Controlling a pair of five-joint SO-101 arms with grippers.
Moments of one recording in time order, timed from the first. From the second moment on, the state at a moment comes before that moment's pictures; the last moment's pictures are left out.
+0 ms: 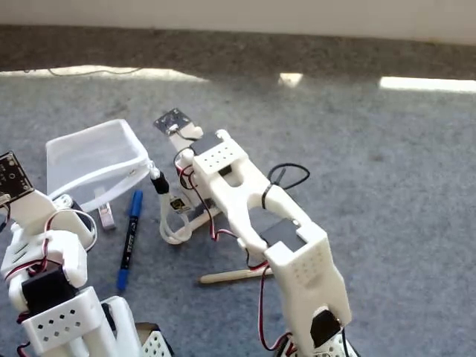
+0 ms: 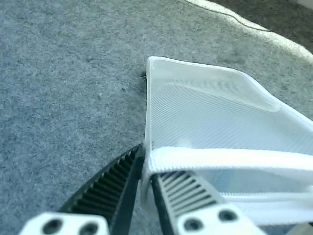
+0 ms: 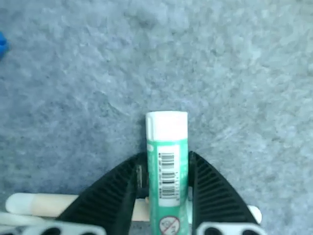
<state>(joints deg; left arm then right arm) -32.9 -75.9 61.0 61.8 11.6 -38.0 32.6 -13.3 68.3 9.2</state>
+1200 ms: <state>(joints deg) -25.3 -75.9 53.6 65.8 7.7 -32.1 -23.5 28.6 53.9 -1.6</state>
